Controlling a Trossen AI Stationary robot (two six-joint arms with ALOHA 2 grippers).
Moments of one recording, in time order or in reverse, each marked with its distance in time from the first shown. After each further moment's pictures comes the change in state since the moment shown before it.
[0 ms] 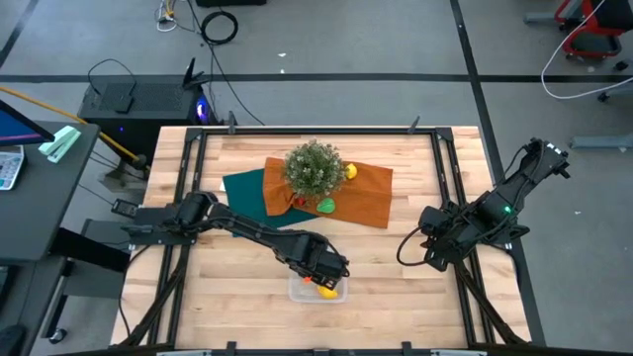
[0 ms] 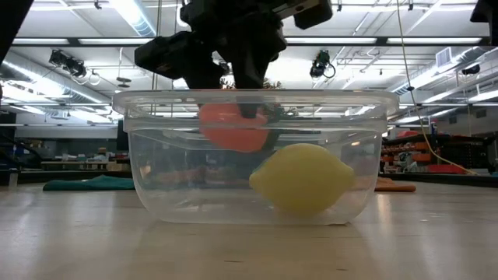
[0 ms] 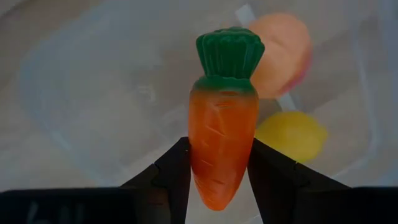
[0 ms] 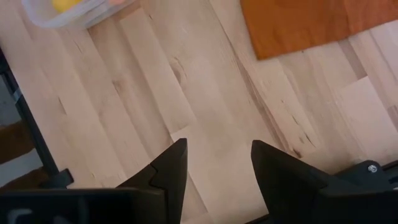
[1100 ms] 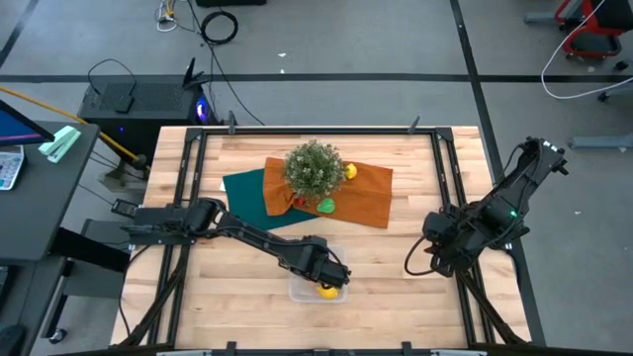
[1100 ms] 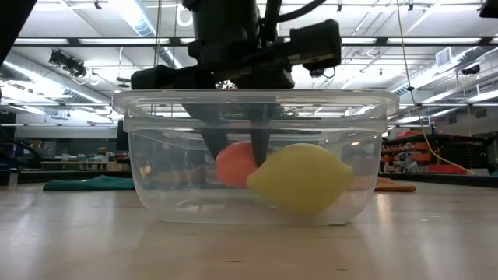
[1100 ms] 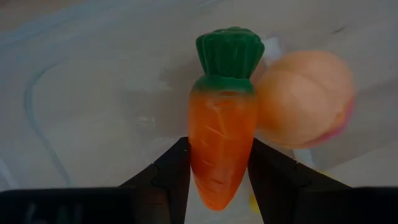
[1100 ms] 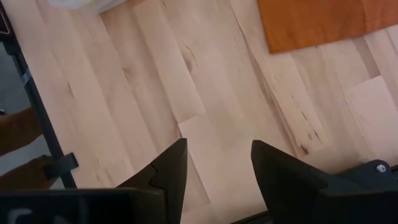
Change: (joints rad) left arm -0.027 0.077 -0.001 0.043 -0.133 -0.182; right arm 0.085 0.000 0.000 0.002 0.008 0.028
